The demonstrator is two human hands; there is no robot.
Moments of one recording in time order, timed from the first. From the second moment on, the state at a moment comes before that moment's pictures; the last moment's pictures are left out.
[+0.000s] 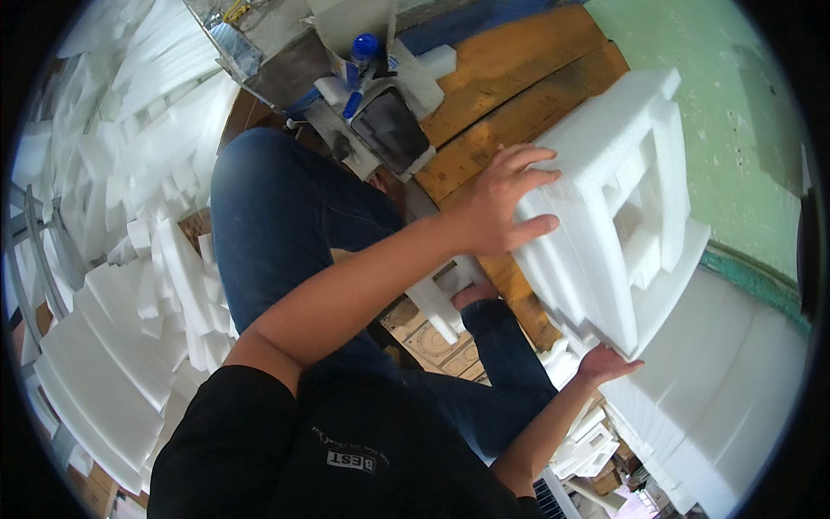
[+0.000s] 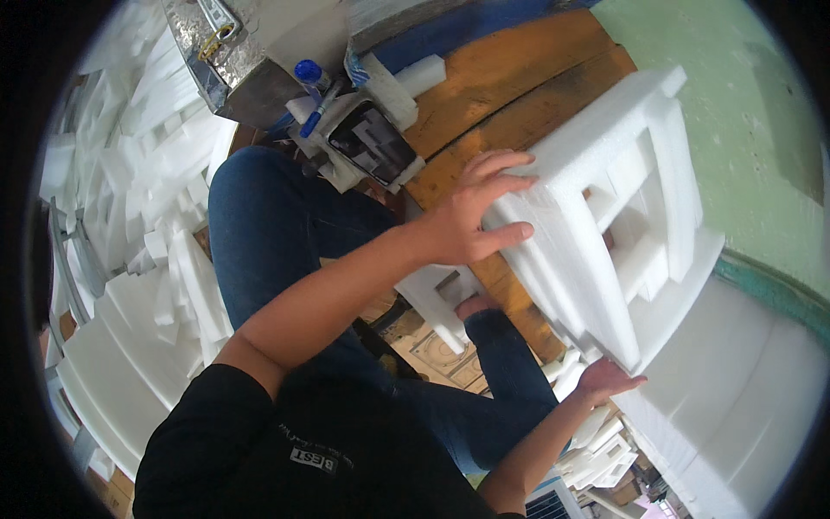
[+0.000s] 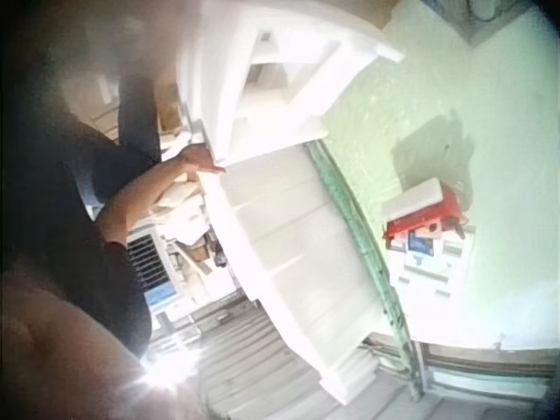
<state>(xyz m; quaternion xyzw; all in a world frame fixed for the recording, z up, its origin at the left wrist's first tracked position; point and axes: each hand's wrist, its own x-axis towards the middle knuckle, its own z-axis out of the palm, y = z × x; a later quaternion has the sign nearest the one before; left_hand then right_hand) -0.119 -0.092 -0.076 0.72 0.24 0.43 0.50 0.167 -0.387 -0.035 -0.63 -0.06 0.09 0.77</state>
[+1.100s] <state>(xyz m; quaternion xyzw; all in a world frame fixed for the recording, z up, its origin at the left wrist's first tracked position) -0.046 0.003 0.132 0.78 0.20 0.46 0.37 0.061 -0.367 -0.078 -0.56 -0.20 0.15 0.79</state>
